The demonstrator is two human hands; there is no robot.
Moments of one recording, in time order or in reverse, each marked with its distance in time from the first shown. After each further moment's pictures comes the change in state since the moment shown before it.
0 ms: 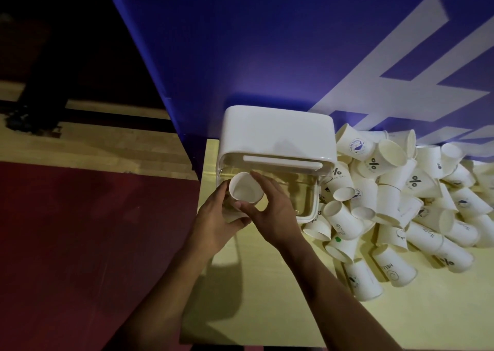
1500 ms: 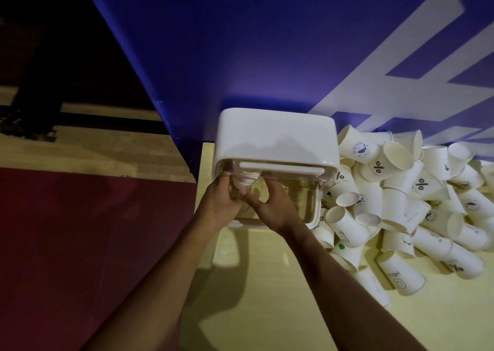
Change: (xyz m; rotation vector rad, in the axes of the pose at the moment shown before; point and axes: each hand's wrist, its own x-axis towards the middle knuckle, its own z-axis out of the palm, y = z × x) left_hand 0.071 0.001 0.011 0.150 -0.071 -0.110; right_hand 0.043 0.025 0.004 0.008 -0.112 0.198
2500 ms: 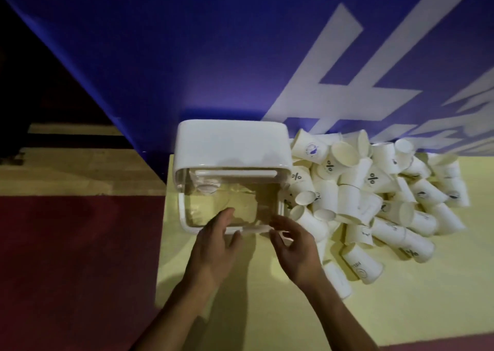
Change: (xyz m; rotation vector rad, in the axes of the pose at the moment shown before) left_hand -0.094 0.042 0.055 -0.031 0.045 0.121; right_hand -0.105 0.068 -0.071 0.089 0.212 0.077
